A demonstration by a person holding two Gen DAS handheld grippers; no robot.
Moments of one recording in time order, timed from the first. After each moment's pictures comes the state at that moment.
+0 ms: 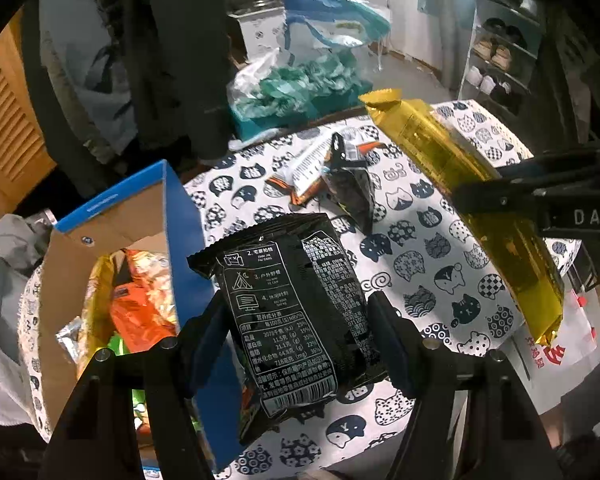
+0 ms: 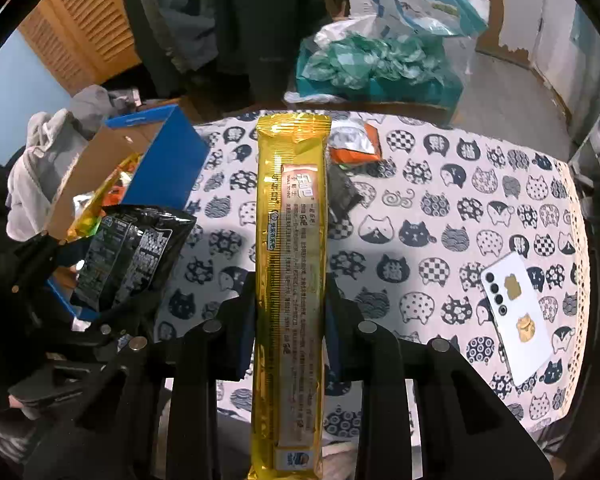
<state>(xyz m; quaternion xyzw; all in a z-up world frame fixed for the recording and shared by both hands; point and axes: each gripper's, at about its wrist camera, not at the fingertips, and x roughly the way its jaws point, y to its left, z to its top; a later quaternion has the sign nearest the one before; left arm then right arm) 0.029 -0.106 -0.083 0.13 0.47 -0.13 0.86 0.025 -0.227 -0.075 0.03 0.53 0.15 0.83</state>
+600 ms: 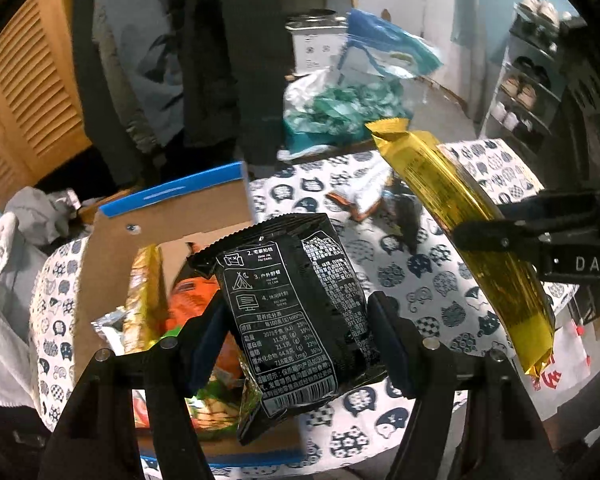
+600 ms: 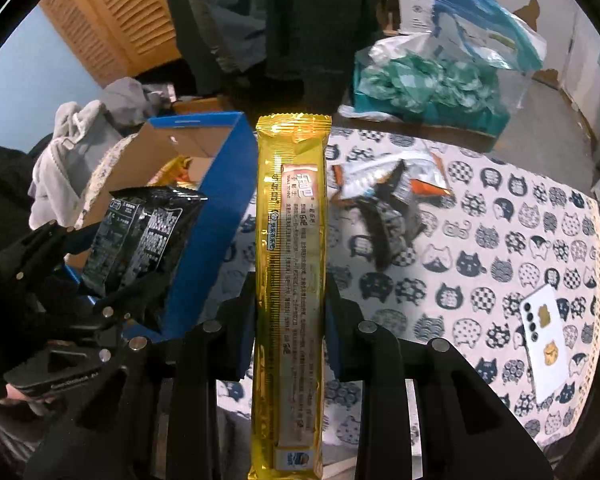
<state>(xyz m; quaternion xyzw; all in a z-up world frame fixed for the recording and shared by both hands) 0.039 -0.032 -0.058 0.08 0.46 -0.09 0.88 0.037 -0.158 -0.057 0.02 0.53 0.20 0.83</state>
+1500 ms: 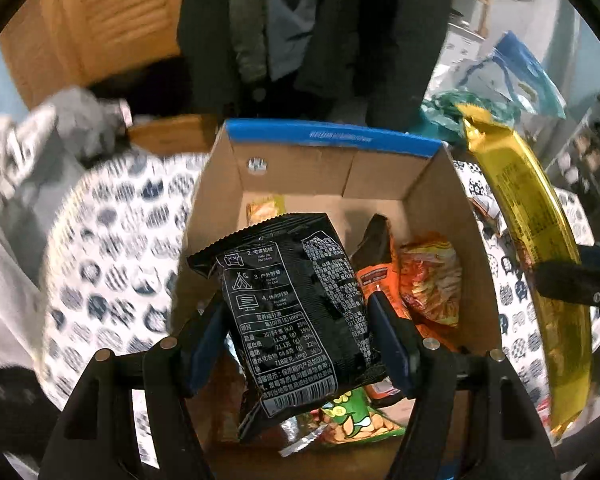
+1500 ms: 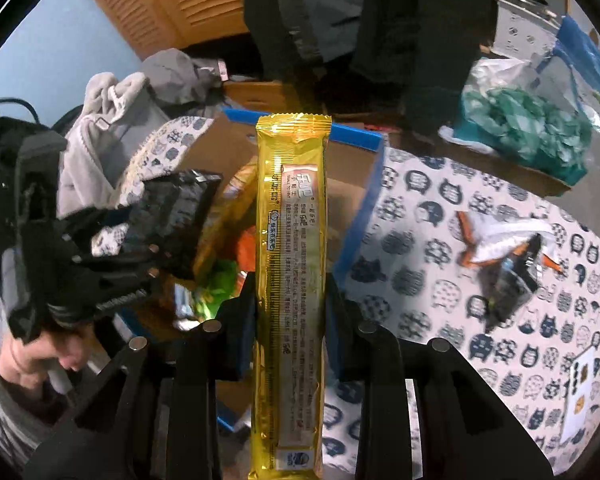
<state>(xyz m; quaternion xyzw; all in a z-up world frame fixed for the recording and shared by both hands) 0.092 0.135 -0.109 -0.04 0.52 0.00 0.85 0.088 -0.007 -0.057 0.00 0.54 0.26 0.80</state>
